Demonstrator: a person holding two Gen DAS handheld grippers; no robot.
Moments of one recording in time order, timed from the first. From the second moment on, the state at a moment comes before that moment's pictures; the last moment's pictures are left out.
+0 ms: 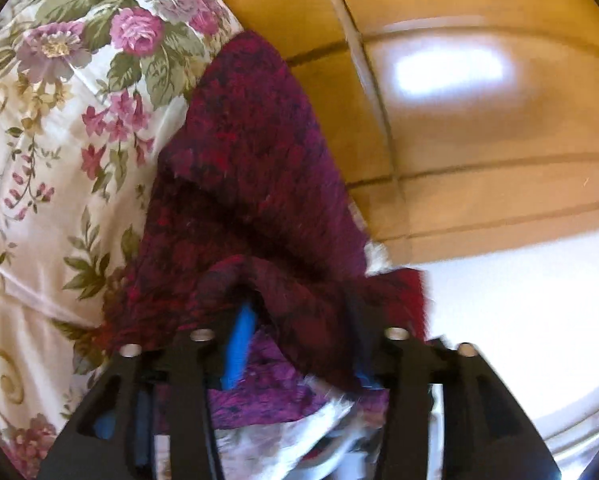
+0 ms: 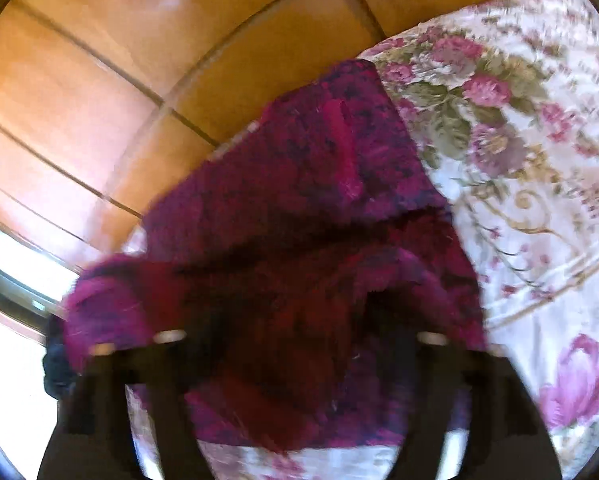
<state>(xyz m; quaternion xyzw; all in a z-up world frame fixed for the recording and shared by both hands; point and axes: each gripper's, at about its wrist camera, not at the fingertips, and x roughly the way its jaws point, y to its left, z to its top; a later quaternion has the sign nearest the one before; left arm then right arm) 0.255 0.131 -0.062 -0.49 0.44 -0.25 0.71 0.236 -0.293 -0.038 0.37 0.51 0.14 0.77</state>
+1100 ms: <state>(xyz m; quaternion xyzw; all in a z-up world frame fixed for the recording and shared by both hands) 0.134 0.130 -0.054 -0.28 0.45 -0.19 0.83 0.133 -0.302 -0.018 0.25 0.52 0.12 0.81</state>
